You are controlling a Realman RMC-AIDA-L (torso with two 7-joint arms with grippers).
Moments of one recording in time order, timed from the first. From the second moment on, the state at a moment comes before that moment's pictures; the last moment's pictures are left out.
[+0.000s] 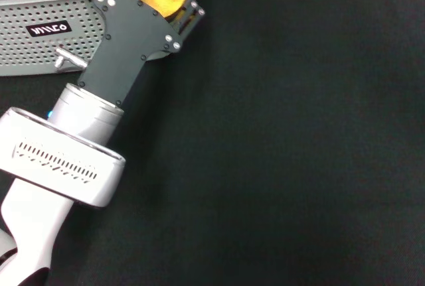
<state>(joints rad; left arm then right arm) -0.64 -2.11 0.47 -0.35 1.19 1.78 0.62 0.96 2.03 -1.46 -1.58 -2.02 -0.69 2.07</state>
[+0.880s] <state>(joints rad) -0.62 -2.11 0.35 -0.37 1.19 1.81 0.69 0.96 2.03 -1.48 -1.58 -2.00 -0.65 2.06</state>
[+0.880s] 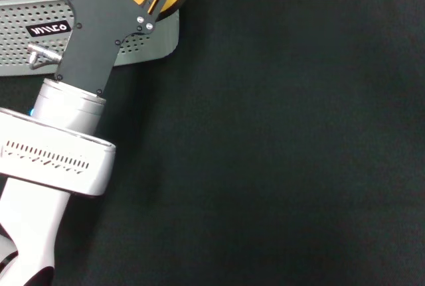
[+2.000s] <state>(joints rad) -0.57 -2.11 0.36 -0.37 1.20 1.90 0.69 0.93 2.03 -1.47 -1.59 -2.00 -0.64 2.06</state>
